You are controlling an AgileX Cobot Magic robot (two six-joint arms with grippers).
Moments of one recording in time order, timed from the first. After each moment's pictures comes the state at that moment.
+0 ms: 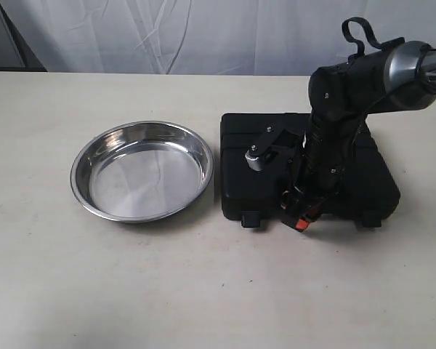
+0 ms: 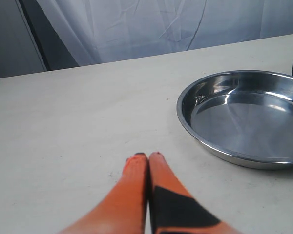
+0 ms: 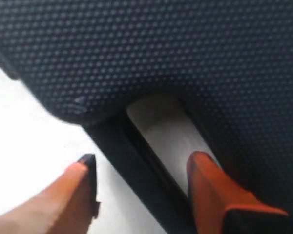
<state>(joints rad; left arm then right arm) -0.04 0.10 0.00 -0.27 0.25 0.38 0.45 1.98 -1.19 0.04 0.85 -0.59</state>
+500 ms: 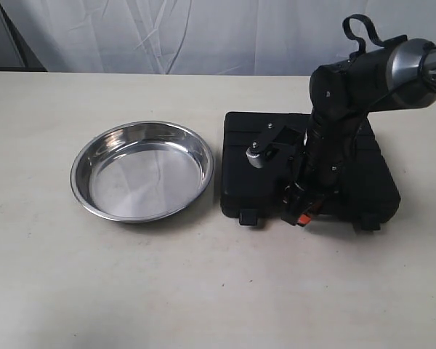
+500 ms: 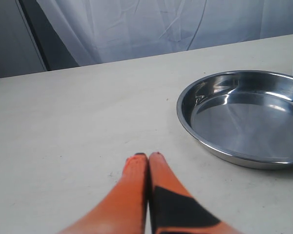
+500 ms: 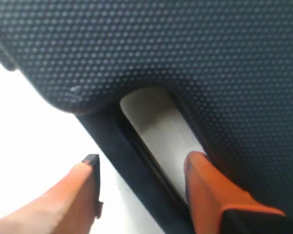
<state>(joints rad) -0.04 0.10 0.00 -0.27 0.25 0.38 0.45 1.97 -1.19 0.03 0.85 -0.58</state>
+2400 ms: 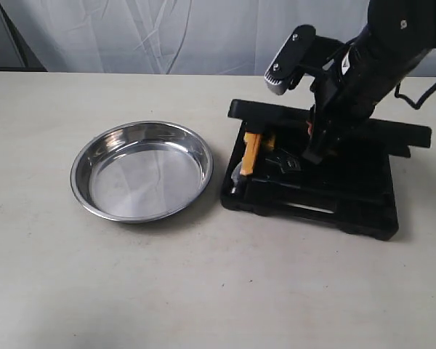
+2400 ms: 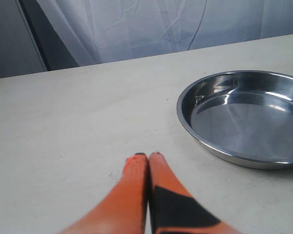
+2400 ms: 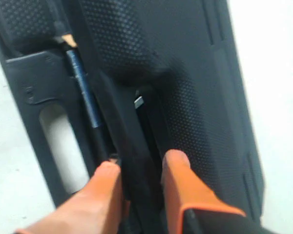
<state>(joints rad) -0.04 0.10 0.00 -0.27 0.25 0.38 0.45 1.63 -1.19 -0.16 0.78 -0.52</state>
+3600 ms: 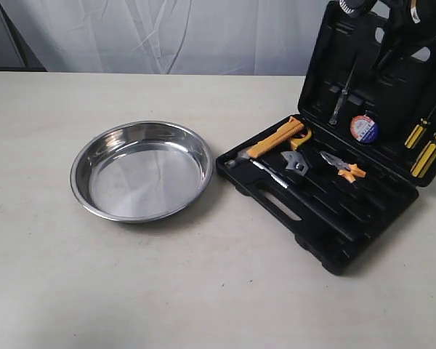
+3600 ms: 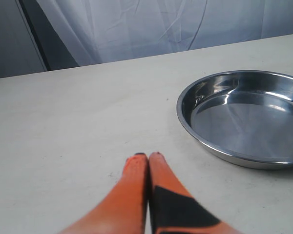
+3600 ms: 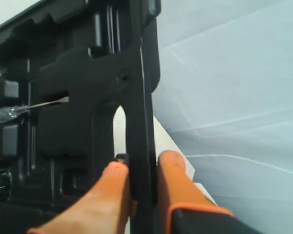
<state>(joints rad) -0.04 0.10 0.00 -0.27 0.25 0.38 0.22 1.70 -1.28 -0.89 0.48 -0.01</state>
